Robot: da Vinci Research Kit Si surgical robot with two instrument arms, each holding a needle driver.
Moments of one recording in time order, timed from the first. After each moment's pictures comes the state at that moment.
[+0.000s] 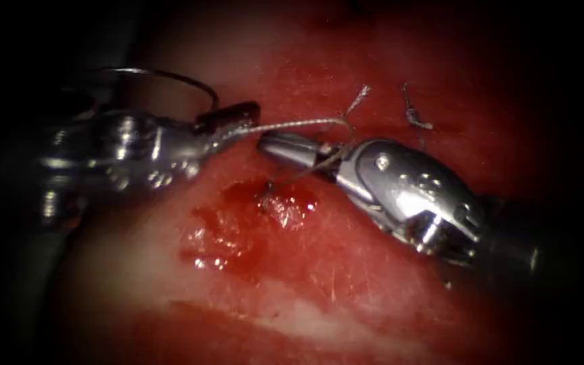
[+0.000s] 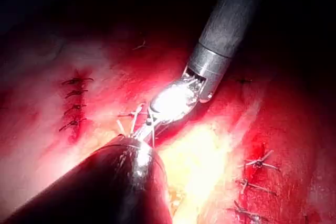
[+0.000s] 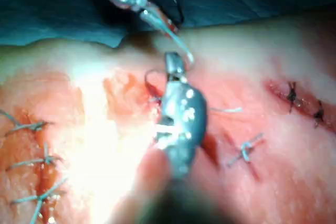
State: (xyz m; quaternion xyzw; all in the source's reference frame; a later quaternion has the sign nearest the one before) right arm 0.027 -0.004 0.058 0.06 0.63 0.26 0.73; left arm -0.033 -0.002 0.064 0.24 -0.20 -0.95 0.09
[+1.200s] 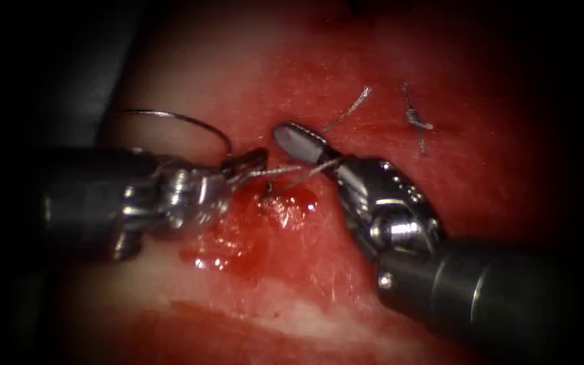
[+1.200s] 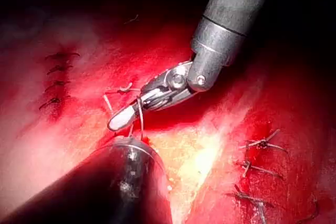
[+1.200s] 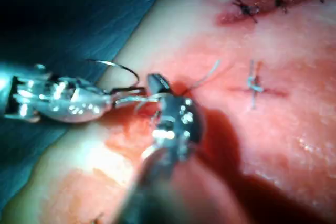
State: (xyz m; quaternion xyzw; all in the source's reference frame) right arm 0.026 -0.006 0.063 0.13 0.52 0.65 0.54; left arm -0.034 -0.006 0.072 0.21 -0.20 -0.95 0.09
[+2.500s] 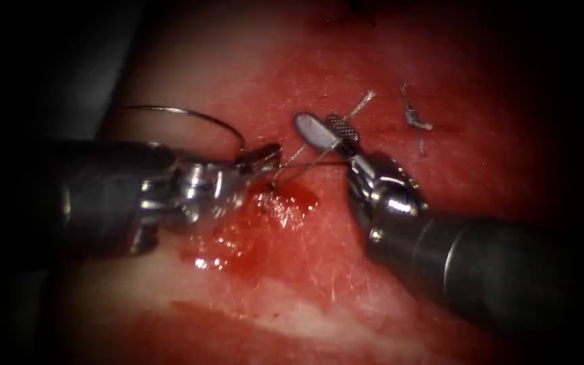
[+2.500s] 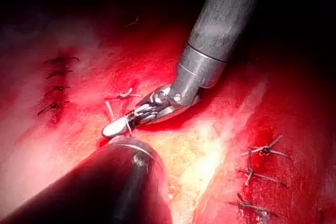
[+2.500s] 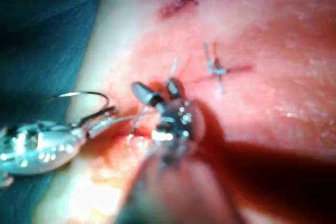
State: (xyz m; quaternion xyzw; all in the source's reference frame) right arm 0.024 -0.006 0.069 0.11 0.47 0.77 0.42; left arm -0.035 -0.006 0.072 0.21 -0.20 -0.95 0.08
